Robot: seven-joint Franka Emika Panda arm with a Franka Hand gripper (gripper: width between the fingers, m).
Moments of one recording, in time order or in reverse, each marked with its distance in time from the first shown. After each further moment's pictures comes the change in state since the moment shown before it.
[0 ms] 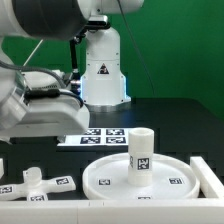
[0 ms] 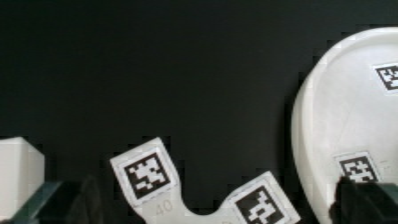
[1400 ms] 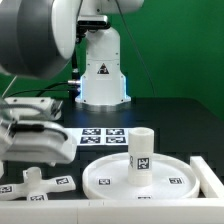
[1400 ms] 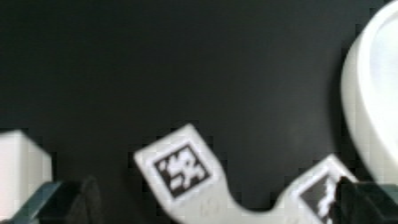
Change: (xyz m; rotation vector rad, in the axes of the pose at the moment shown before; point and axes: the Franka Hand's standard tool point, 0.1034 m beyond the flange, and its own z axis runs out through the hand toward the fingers) arm 0.032 0.021 0.022 0.017 0.022 0.069
